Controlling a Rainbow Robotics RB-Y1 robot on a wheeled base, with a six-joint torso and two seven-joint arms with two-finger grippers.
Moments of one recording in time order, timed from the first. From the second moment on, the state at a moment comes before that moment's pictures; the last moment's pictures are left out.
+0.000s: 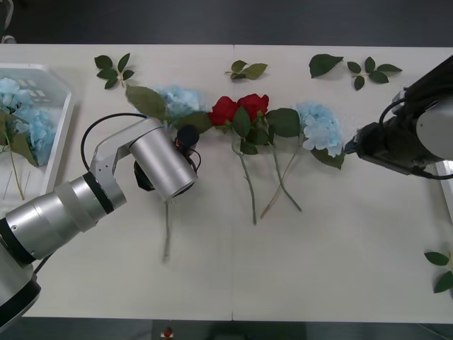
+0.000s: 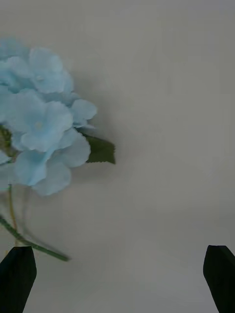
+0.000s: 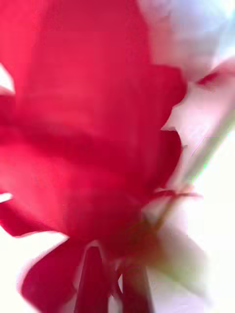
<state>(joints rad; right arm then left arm) -0.45 -0.80 0.26 -1.92 -0.69 1.57 0.62 -0.75 0.45 -0.82 -1.37 0.28 1.34 -0.29</state>
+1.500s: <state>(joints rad) -0.76 -0.39 0.51 -1.22 -0.32 1.28 0.44 -0.58 0.97 -0.54 -2.00 0.86 1.34 -0.73</state>
